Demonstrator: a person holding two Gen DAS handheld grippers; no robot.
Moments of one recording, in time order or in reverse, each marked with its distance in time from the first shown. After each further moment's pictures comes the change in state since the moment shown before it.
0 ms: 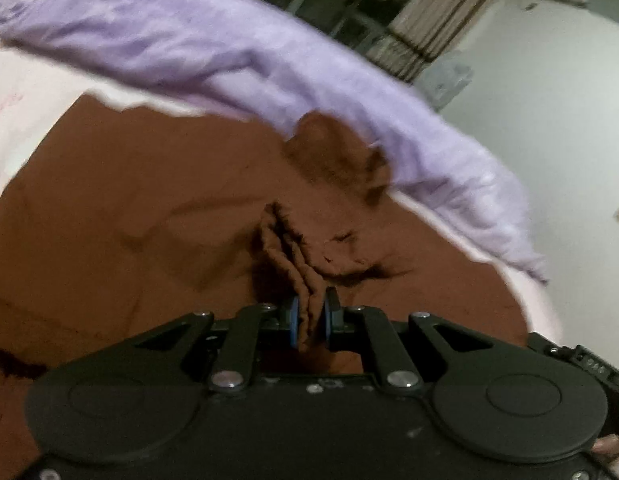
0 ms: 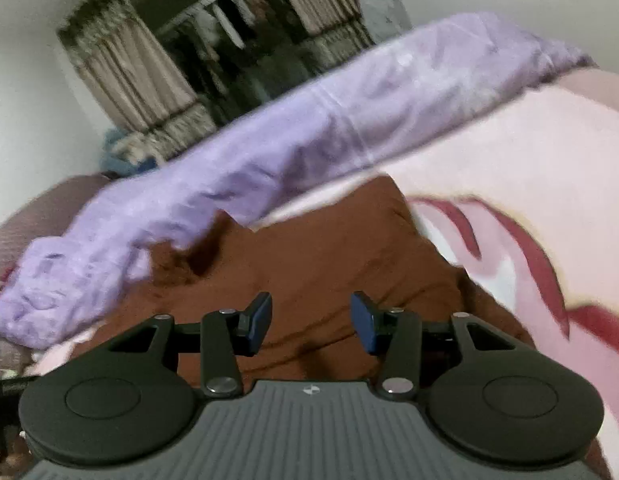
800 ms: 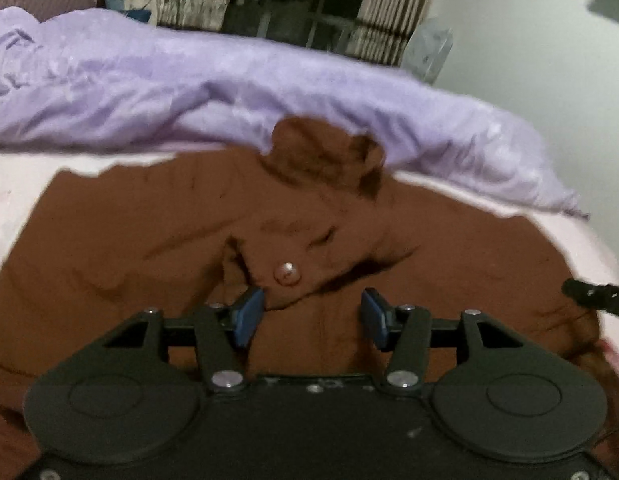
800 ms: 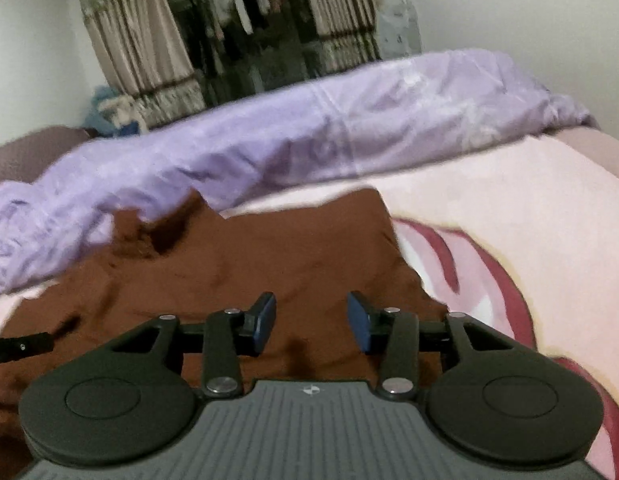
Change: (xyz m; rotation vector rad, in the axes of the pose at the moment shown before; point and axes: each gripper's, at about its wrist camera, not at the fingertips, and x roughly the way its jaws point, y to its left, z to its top) left arm 0.018 -0.038 -0.015 0.303 -0.043 0.135; right arm 0.014 0.009 0.002 -0.199 -0.005 -0.119
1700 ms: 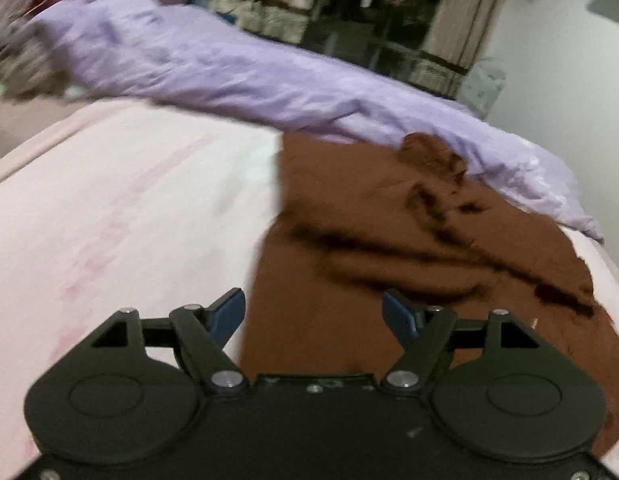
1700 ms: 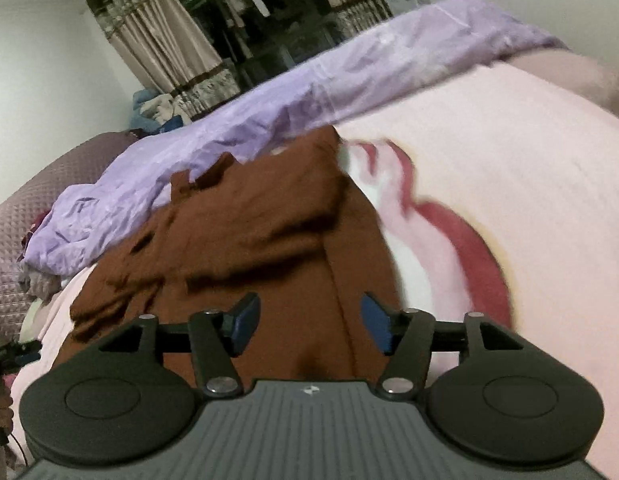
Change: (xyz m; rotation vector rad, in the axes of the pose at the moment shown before) left arm -0.205 0.132 -0.109 -0.157 -0.057 0.116; right arm -0.162 -0.123 -0.080 0.126 0.104 0.226
